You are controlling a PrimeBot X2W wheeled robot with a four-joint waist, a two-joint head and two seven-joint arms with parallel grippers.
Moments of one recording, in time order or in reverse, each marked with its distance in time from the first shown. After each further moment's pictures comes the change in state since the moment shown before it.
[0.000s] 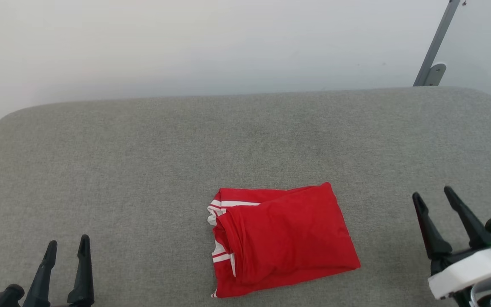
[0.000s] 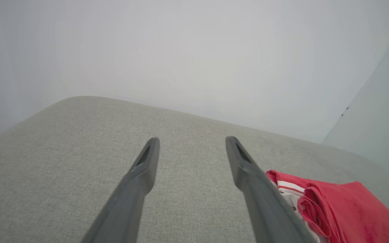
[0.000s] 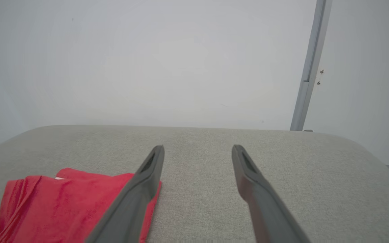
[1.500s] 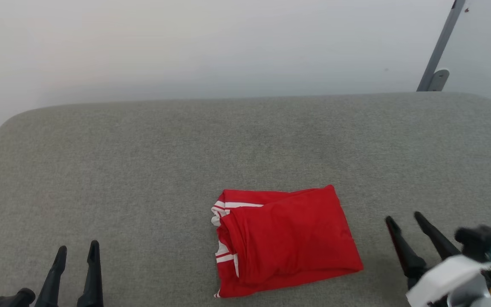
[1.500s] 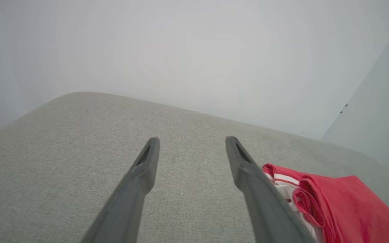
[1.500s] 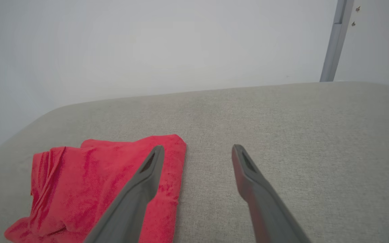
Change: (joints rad) left arm 0.015 -0.027 -0.013 0.002 0.034 0.000 0.000; right arm 0.030 0.053 0.051 0.047 0.069 0.000 0.105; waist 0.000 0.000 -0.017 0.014
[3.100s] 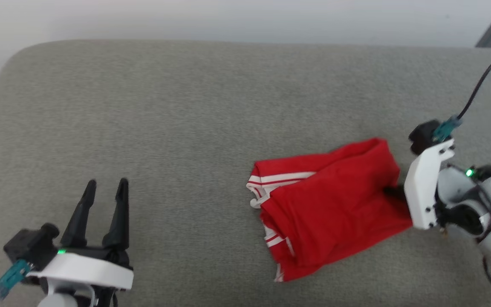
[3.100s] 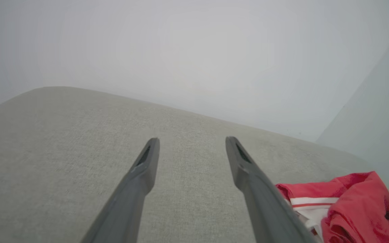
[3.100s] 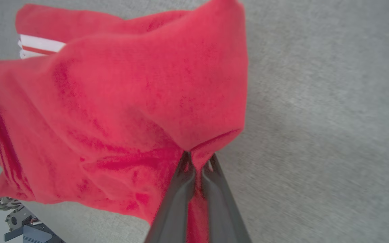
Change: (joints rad) left arm -0.233 0.035 -0.131 0.045 -0.073 0.000 0.000; right arm -0.567 -0.173 0.357 0.214 0.273 0.000 0.869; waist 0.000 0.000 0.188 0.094
